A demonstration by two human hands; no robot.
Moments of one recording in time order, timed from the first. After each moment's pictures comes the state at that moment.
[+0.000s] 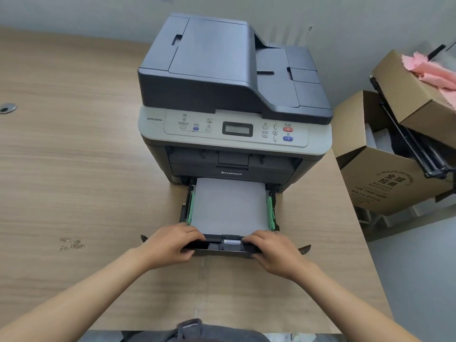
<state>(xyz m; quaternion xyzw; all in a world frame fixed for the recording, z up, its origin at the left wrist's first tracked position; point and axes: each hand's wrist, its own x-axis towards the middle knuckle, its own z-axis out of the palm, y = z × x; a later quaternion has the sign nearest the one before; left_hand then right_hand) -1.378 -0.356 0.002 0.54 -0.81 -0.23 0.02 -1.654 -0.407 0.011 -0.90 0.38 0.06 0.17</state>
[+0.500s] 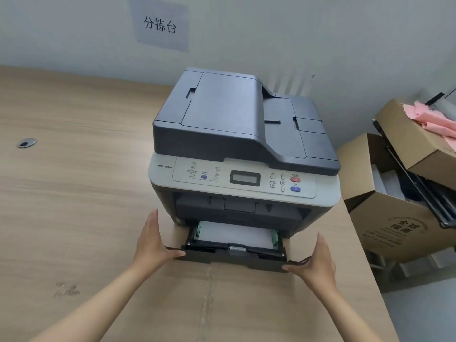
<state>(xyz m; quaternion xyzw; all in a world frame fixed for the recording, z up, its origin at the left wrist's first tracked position) -1.337 -0.414 0.002 0.81 -0.45 -0.25 0.28 -1.690 -0.489 0.003 -0.61 0.74 -0.15 0.23</state>
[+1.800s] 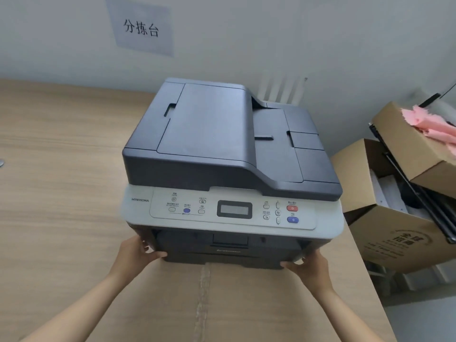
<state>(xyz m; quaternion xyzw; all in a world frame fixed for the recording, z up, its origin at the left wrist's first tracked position) -1.304 -0.478 0.007 0.79 -0.45 -0.31 0.30 -1.677 -0.549 0.014 -0.57 0.70 -0.24 0.36</state>
